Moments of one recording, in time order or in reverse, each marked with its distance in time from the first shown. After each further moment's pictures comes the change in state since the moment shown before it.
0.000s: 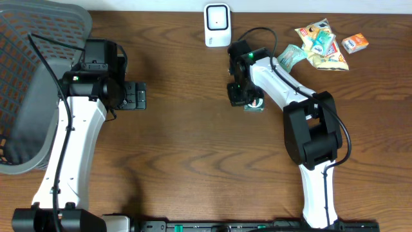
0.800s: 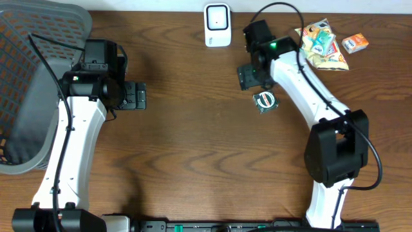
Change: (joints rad) left arm 0.000 0.000 0.000 0.000 0.000 0.000; right arm -0.066 -0.217 -0.002 0.043 0.188 -0.038
